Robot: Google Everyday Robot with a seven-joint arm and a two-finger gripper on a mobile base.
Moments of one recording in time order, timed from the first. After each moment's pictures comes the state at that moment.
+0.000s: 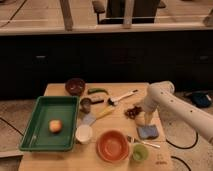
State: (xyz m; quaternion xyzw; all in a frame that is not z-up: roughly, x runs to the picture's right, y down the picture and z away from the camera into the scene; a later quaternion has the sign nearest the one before) arm 0.231 0.162 0.874 -0.28 -0.15 -0.18 0.93
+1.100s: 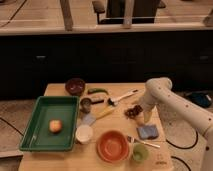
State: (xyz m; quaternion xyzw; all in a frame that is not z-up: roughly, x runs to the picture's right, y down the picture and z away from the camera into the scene) arm 0.225 0.156 0.883 -0.30 -0.17 -0.19 0.92
